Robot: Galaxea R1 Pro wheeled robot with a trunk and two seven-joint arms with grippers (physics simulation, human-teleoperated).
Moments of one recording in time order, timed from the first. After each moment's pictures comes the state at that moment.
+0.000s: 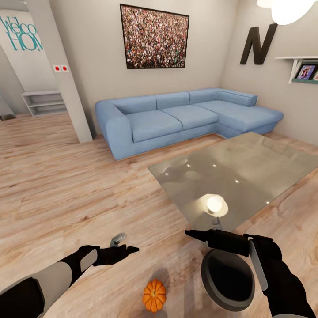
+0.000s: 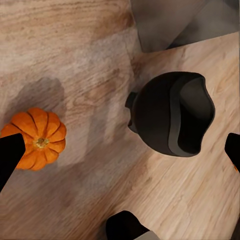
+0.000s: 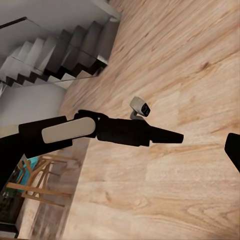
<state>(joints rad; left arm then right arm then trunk) -0.83 0.11 -0.95 -0.13 1.25 0.41 -0.60 -0.40 -0.07 -0.19 -1.35 -0.09 0.94 1.27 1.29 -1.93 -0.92</state>
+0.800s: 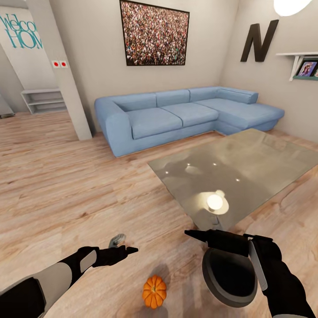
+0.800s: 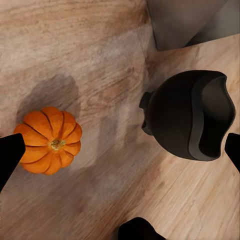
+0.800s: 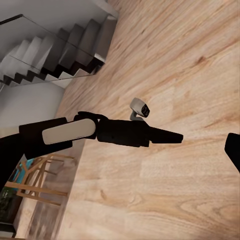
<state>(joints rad) -0.83 0.11 -0.95 -0.11 1.25 0.40 -0.60 -0.40 -0.07 -0.19 -1.35 -0.09 0.94 1.27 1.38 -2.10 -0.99</state>
